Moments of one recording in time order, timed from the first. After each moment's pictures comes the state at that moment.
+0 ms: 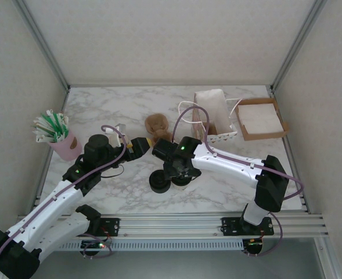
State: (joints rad) left arm -0.47 0.82 0.64 -0.17 0.33 -0.86; right arm 1.11 1.65 1.40 -1.20 0.18 0.92
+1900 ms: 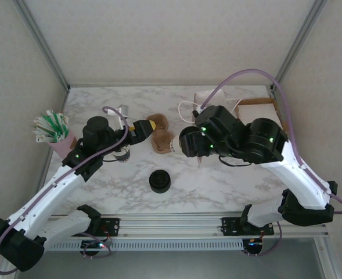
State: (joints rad) left arm -0.47 0.98 0.90 -0.17 0.38 -0.85; right arm 1.12 1.38 2.03 -1.50 0.30 0.61
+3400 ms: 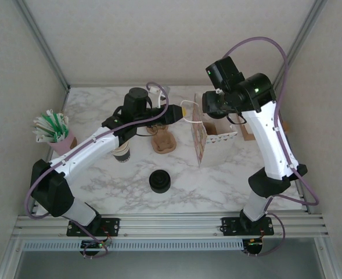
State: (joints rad) left arm -0.59 1.52 1.31 -0.12 0.54 -0.77; right arm 0.62 1.75 2.44 -1.69 0.33 0.43
